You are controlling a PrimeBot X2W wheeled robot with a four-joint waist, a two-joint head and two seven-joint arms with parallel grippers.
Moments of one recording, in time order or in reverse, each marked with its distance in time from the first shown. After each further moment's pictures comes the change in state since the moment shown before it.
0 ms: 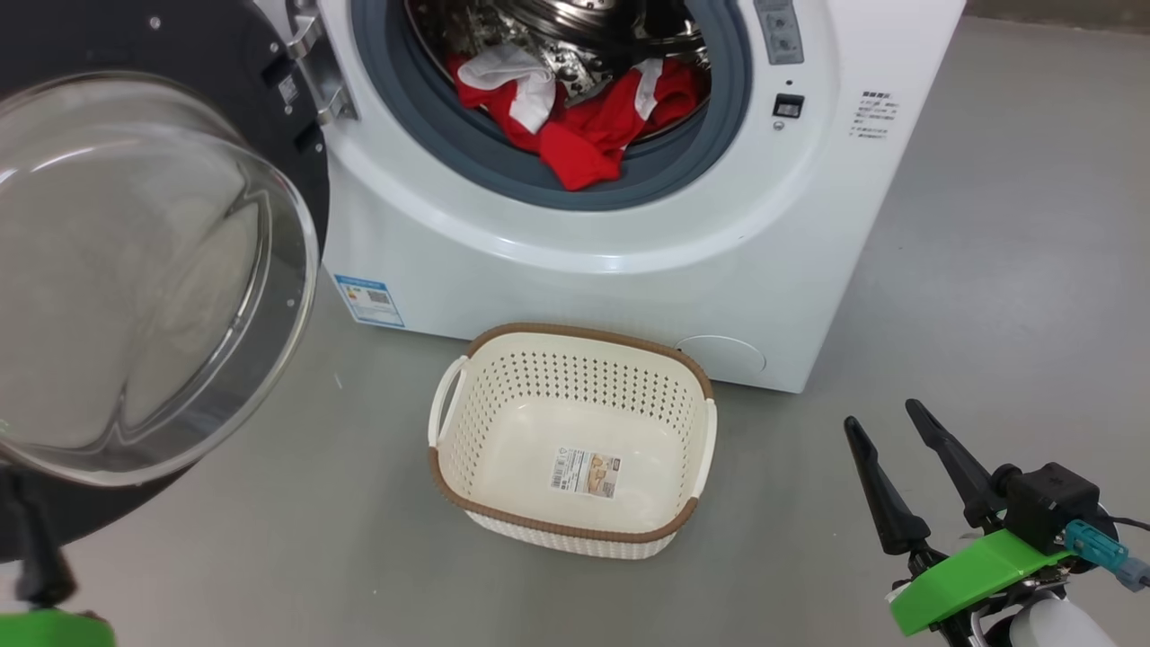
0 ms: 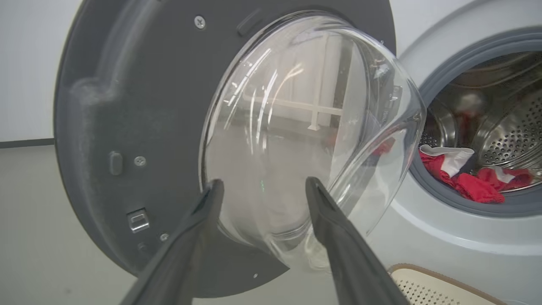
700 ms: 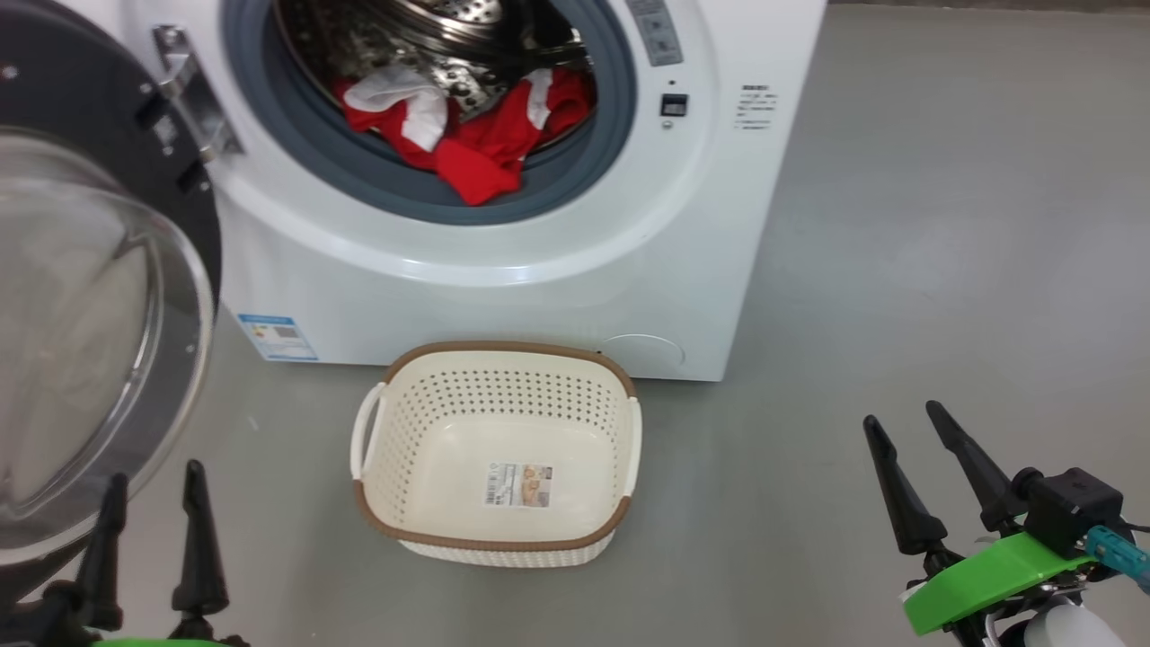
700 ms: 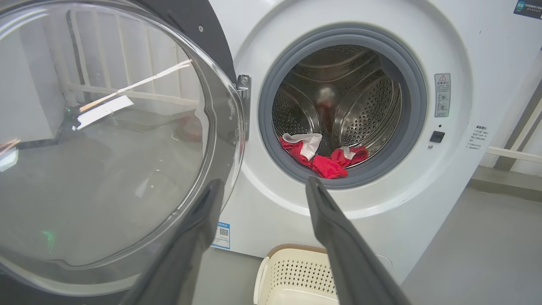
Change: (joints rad) left arm 0.156 -0.069 -0.253 -0.240 -0.046 -0.006 0.000; right arm 0.023 0.012 -0.043 -0.013 0.000 0.000 0.000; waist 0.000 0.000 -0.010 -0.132
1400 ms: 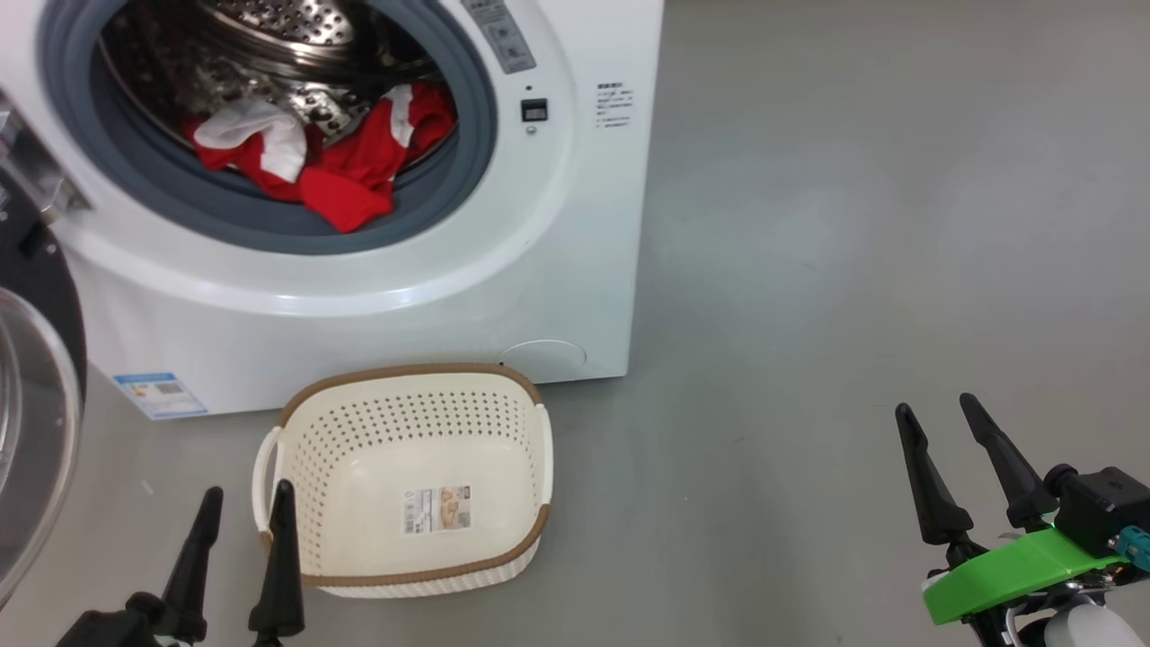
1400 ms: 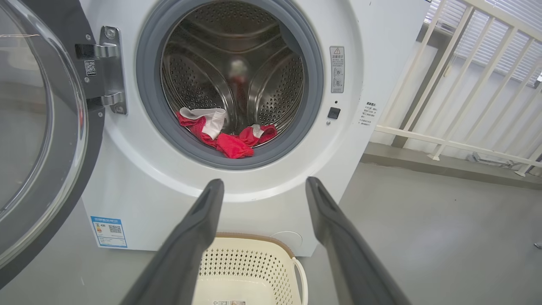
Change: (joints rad) left arm 0.058 0.005 -0.167 -0.037 -0.093 0.000 0.000; right arm 0.013 0.022 -0.079 -0.015 -0.001 0.000 0.000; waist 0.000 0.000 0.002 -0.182
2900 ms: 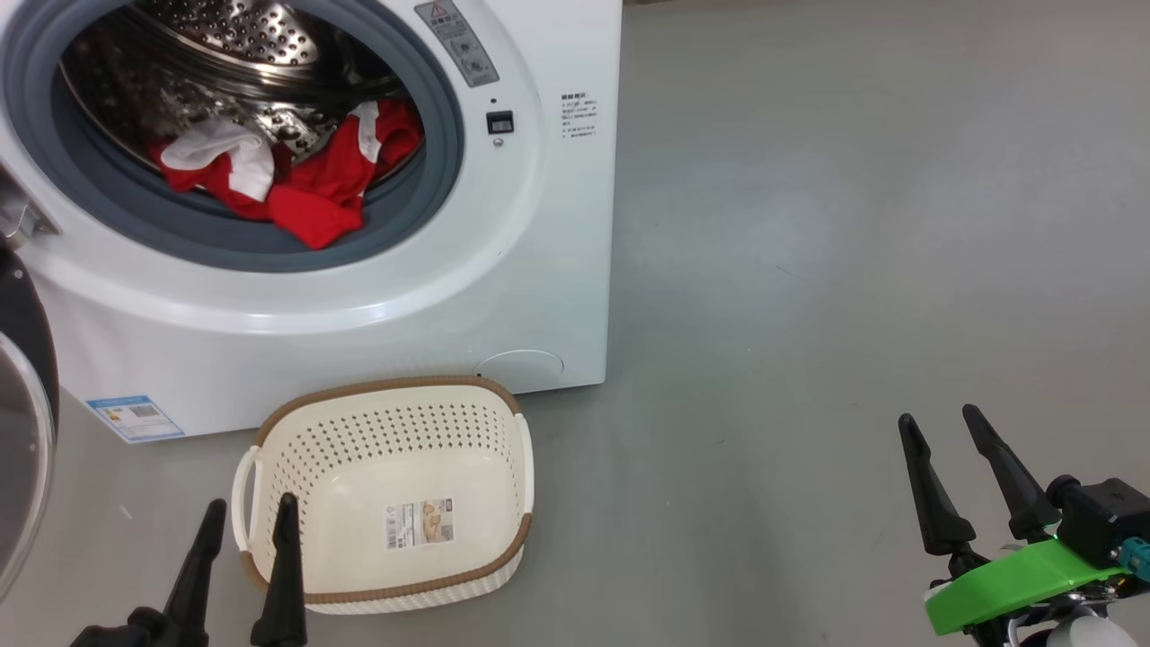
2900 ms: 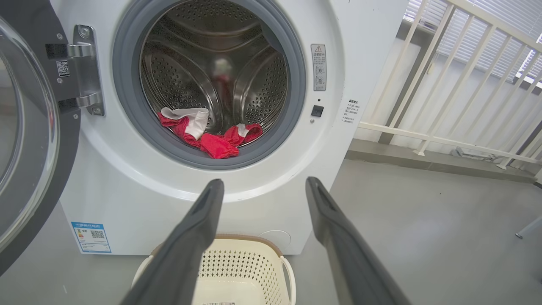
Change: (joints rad) left arm 0.035 0.002 -0.007 -0.028 0.002 0.000 0.000; right arm 0.023 0.007 -0.011 -0.006 -0.002 0.000 0.000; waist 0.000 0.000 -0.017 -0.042
